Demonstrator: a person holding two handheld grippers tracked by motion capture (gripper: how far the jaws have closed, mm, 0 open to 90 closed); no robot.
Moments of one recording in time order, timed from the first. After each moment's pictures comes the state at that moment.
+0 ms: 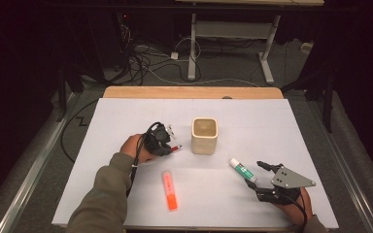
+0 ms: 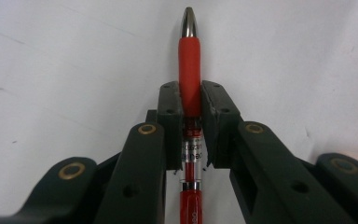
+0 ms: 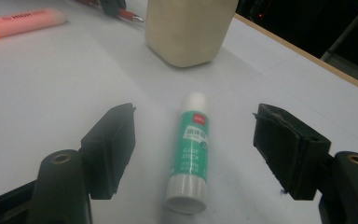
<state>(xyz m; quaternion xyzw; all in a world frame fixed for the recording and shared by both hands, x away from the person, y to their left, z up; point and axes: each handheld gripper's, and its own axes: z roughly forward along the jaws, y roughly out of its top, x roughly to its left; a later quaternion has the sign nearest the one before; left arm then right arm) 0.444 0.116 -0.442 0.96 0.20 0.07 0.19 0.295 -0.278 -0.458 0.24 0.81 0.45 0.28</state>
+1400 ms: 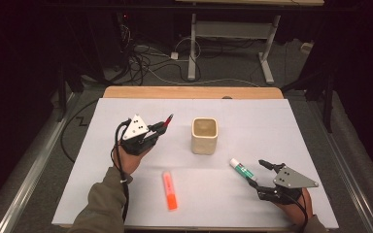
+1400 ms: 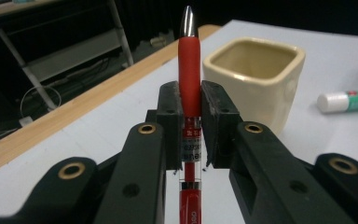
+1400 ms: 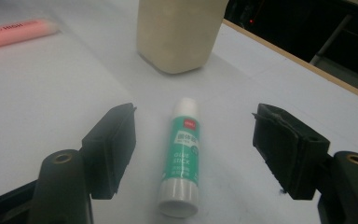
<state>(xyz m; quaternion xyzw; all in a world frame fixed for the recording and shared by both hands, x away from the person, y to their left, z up) 0.388 0.160 -0.400 0.78 0.26 0.24 0.52 0.295 -0.280 -0.457 0.25 0.80 0.46 0.29</state>
